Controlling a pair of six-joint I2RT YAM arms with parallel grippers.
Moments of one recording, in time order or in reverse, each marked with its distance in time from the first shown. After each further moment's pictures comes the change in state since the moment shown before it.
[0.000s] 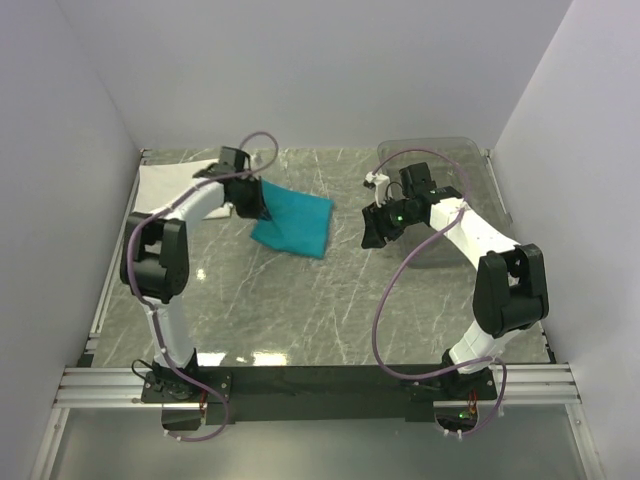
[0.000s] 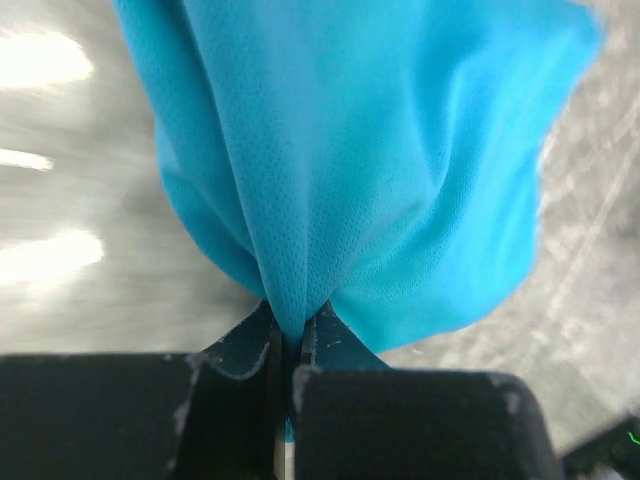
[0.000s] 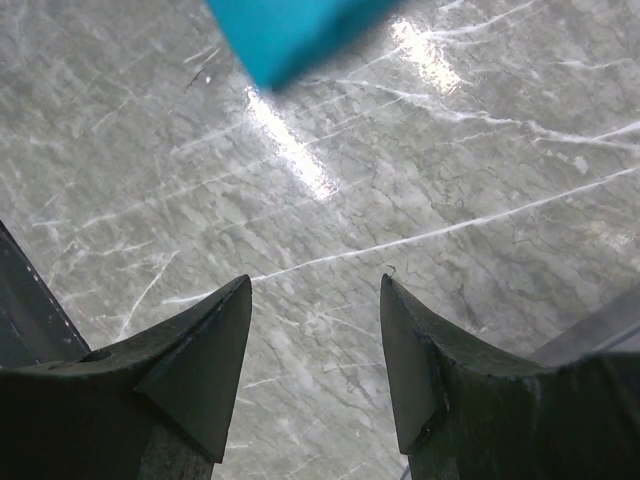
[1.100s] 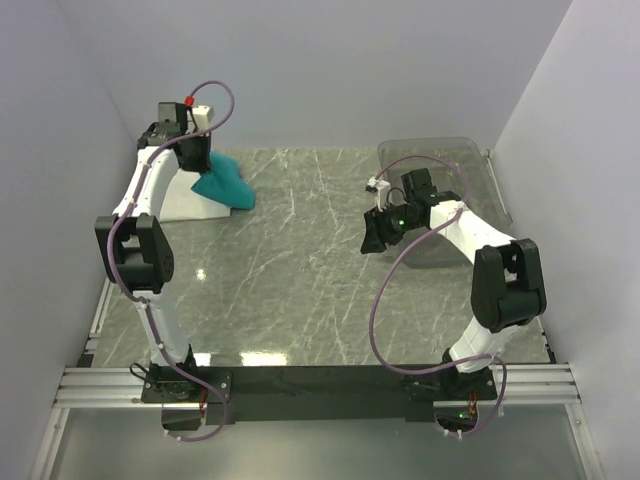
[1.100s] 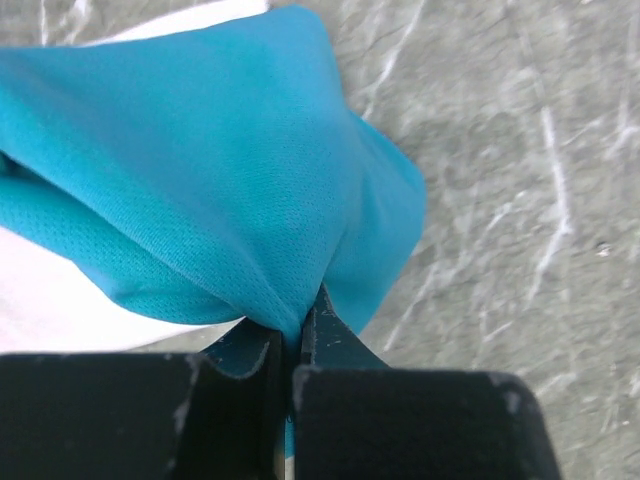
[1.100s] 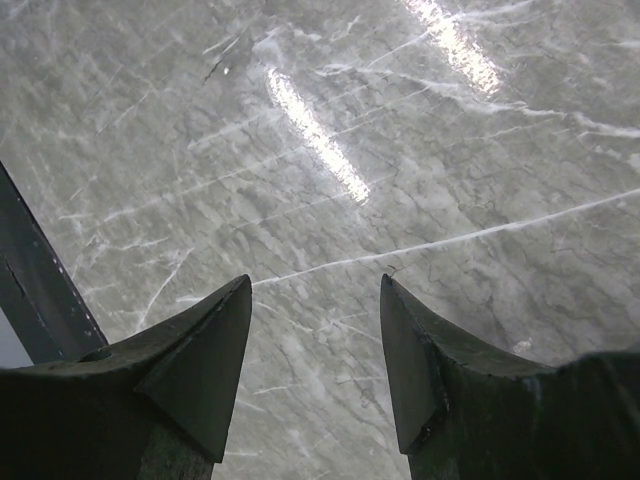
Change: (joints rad) left arm 0.264 0.037 0.438 -0.198 -0.151 0.449; right arm -0.029 0.030 -0.049 0.041 -0.095 0.006
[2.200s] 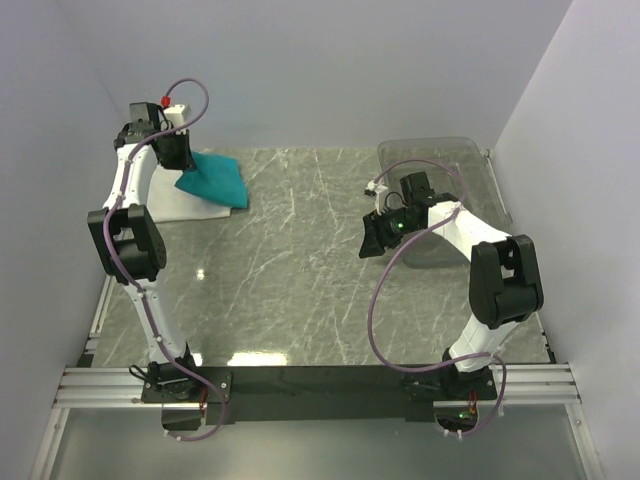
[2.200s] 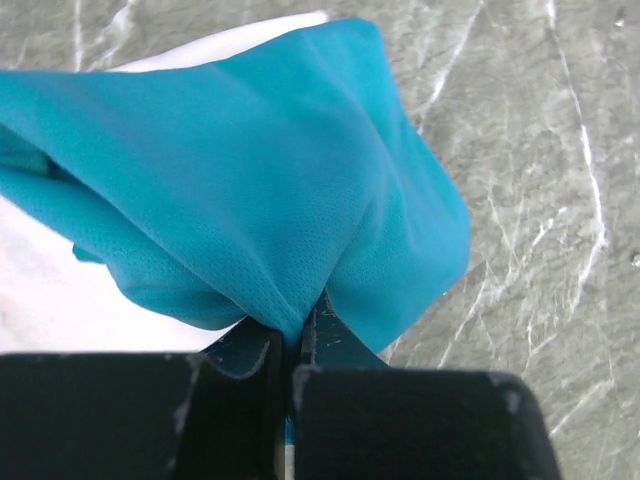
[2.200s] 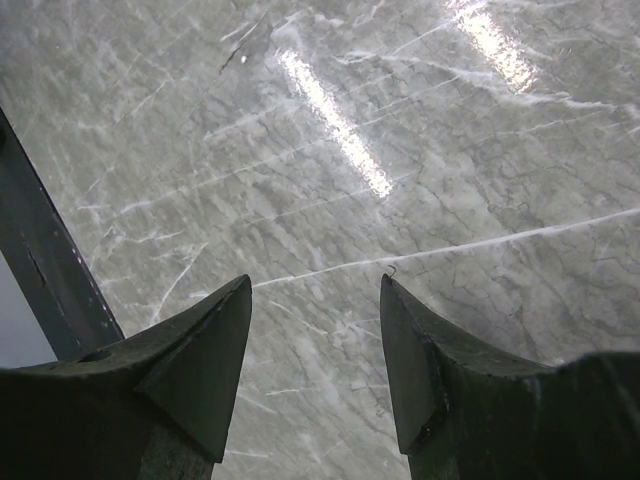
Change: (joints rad) left arm 0.156 0.136 0.122 -0.013 0.179 0.061; right arm 0.000 0.031 -0.016 0.000 -0.050 -0.002
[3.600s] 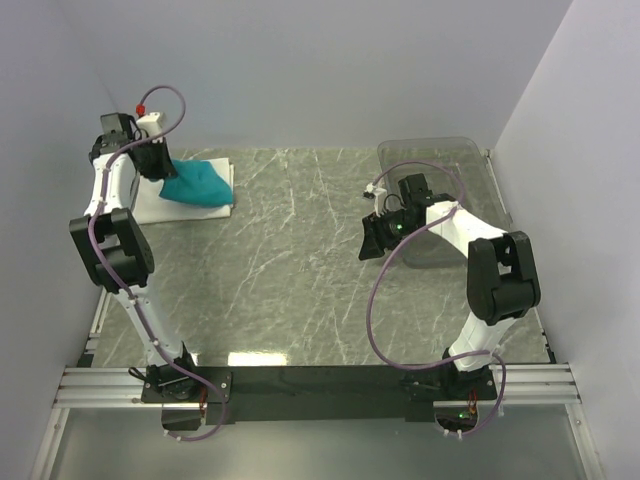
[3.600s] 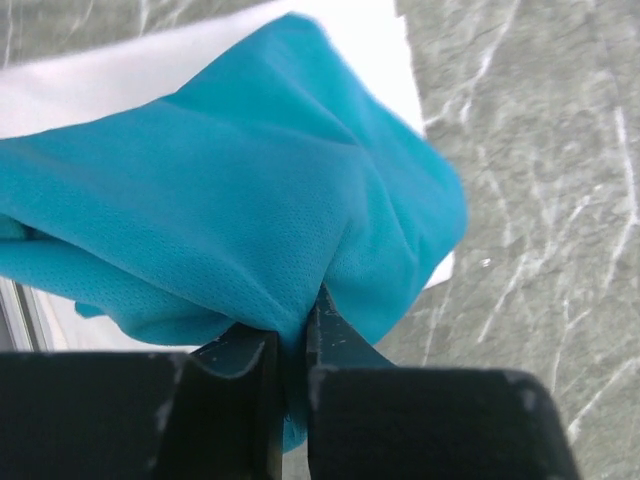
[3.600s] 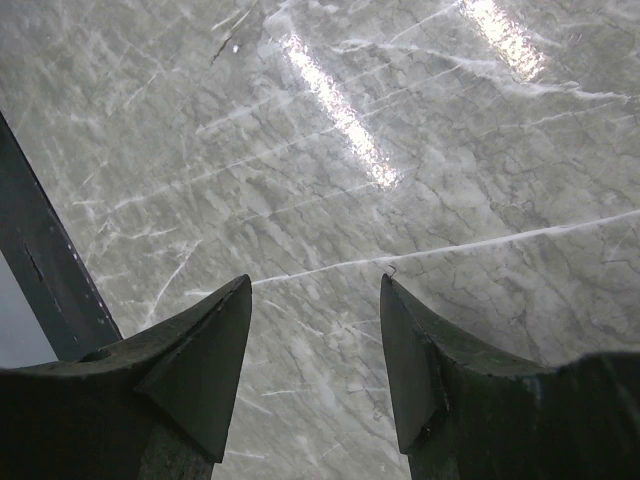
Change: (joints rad) left arm 0.111 -0.069 -0.111 0.046 0.103 0.064; right arm 0.000 0.026 0.000 -0.003 -0.003 -0.011
